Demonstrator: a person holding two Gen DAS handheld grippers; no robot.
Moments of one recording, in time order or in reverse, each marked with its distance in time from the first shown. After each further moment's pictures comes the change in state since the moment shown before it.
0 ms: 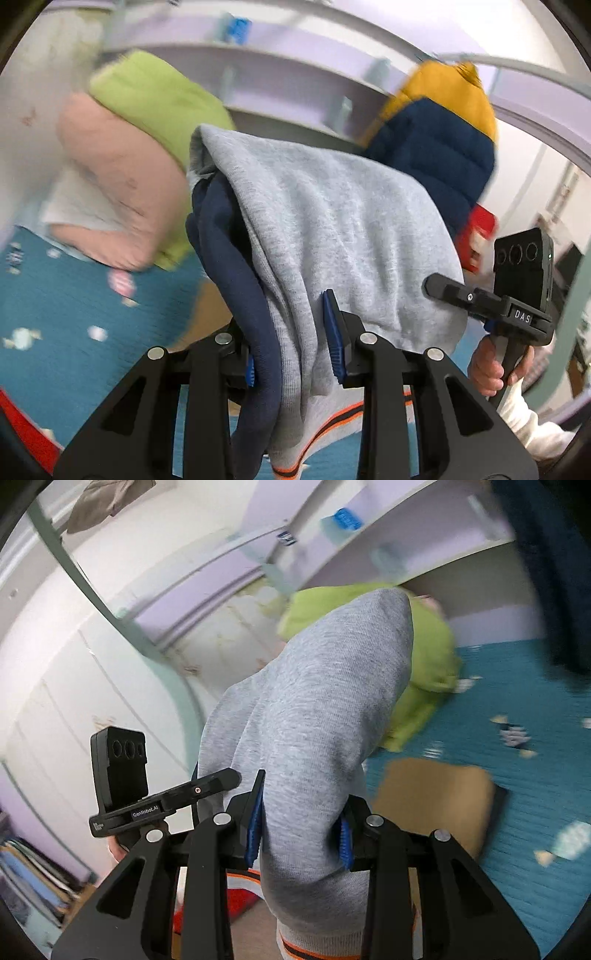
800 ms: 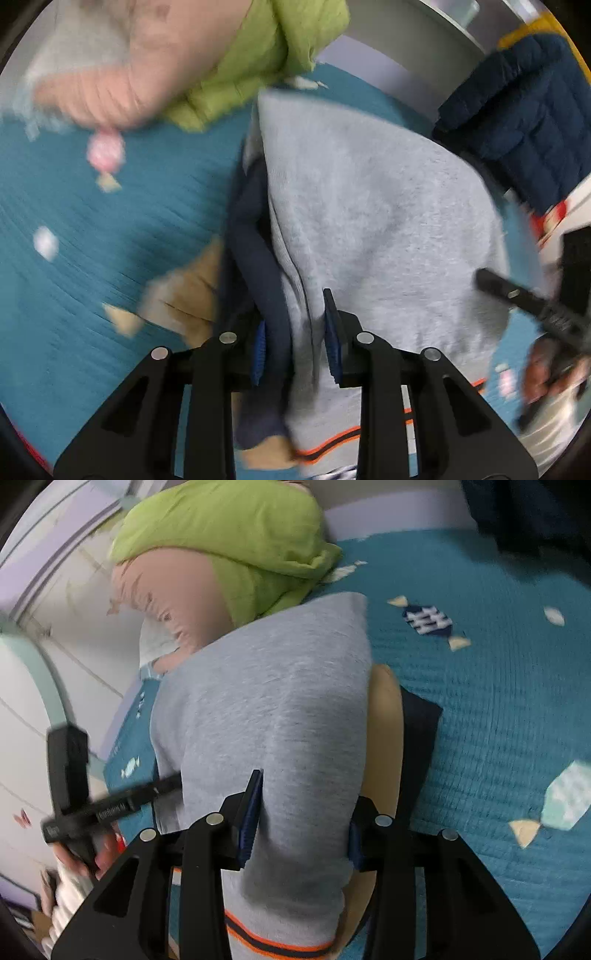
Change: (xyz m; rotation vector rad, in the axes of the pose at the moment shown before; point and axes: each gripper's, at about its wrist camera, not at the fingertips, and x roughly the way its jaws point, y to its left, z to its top) left arm 0.268 0.141 -0.118 -0.105 0.363 0.163; right arm 0.115 -0.222 -0.081 0.136 0.241 -0.495
